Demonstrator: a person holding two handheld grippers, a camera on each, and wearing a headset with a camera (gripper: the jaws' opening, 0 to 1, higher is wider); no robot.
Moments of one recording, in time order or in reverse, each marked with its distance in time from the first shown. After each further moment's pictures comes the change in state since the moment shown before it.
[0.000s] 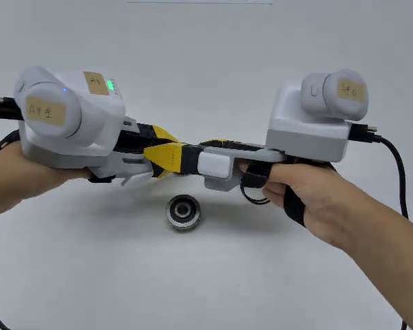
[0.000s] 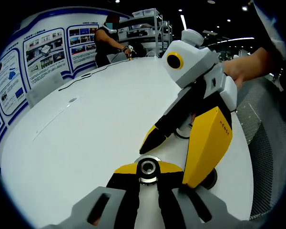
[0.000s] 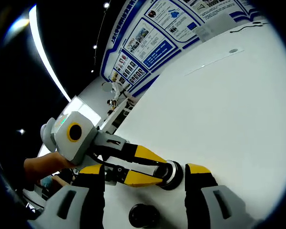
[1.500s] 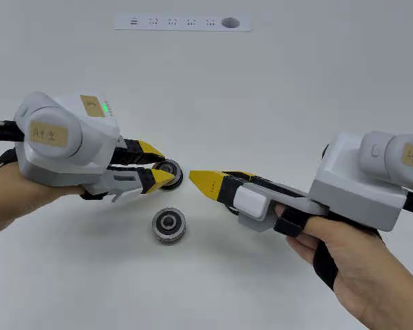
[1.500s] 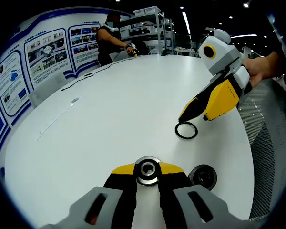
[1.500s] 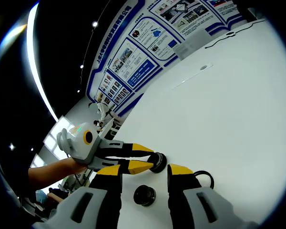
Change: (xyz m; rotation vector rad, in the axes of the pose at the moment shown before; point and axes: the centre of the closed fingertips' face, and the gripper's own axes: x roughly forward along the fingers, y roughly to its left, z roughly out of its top) left arm -0.002 -0.002 0.000 0.006 0.025 0.045; right arm -0.074 0.001 -0.003 0.074 -0.197 -0.149
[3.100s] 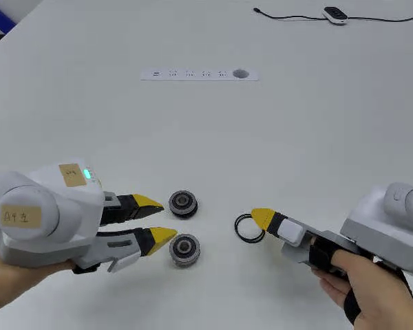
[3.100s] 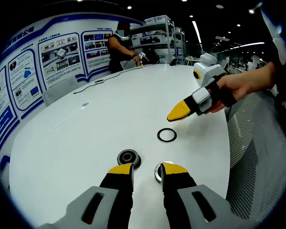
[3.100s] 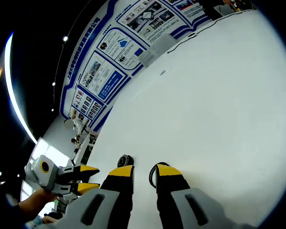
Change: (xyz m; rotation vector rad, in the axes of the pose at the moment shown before) left arm -0.053 -0.036 0.006 -0.061 -0.074 0.096; right arm -0.037 -0.052 0.000 0.151 -0.093 -0.240
